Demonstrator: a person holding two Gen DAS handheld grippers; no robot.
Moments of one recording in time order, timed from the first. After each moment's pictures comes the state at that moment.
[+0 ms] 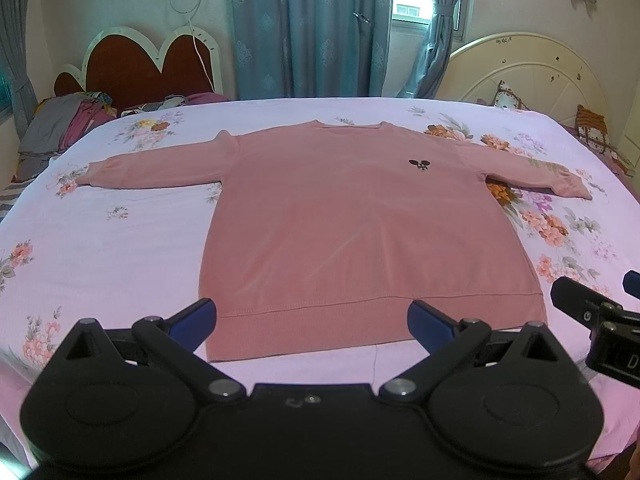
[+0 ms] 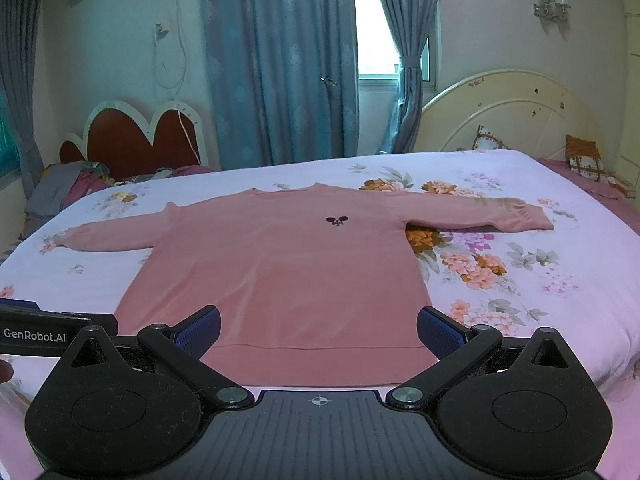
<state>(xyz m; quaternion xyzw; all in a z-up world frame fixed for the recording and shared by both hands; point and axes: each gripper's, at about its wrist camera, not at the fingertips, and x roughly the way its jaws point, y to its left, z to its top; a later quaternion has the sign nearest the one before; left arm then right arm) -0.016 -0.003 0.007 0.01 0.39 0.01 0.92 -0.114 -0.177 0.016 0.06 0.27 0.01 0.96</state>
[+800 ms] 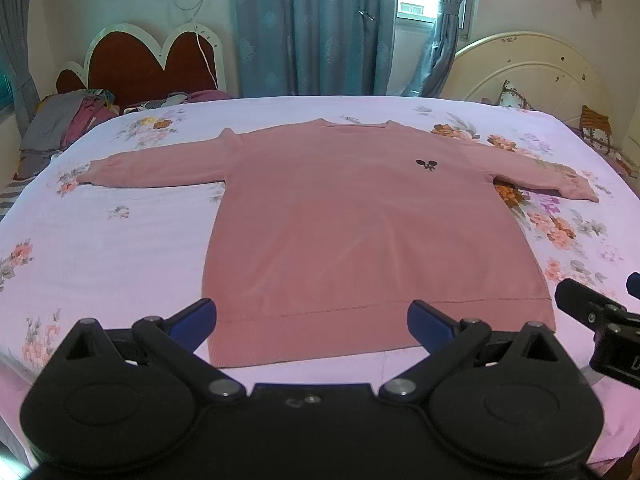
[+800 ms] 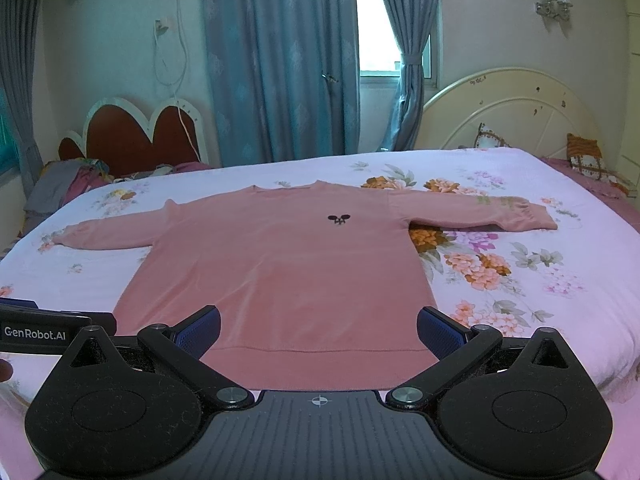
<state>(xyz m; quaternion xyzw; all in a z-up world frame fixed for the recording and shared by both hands) -0.008 0.000 0.004 0.01 0.39 0.01 0.92 -0.107 -0.174 0.012 0.06 0.27 0.01 0.96</state>
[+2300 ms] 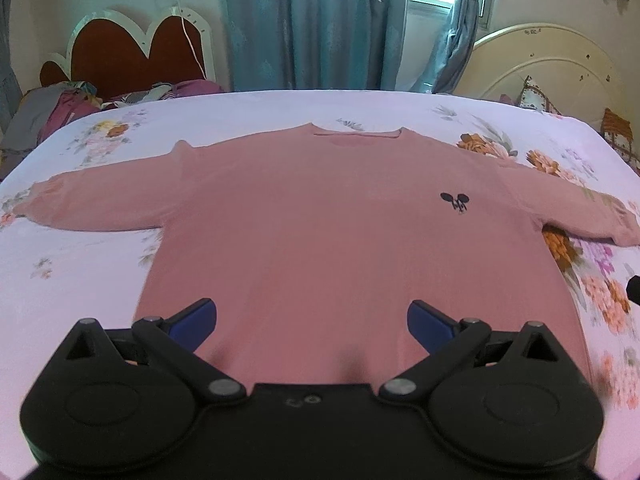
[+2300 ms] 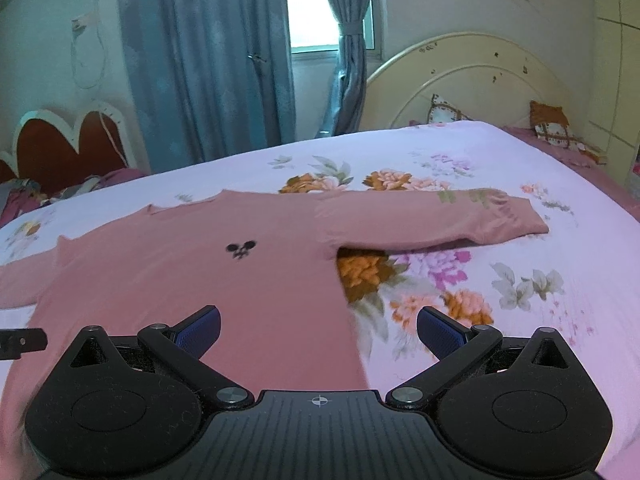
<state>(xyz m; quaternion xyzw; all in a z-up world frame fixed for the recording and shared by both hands) 0.179 -0.030 -0.046 0.00 0.41 0.02 0.91 0.079 -0.298 -0.025 0.09 0.31 -0.08 0.94</state>
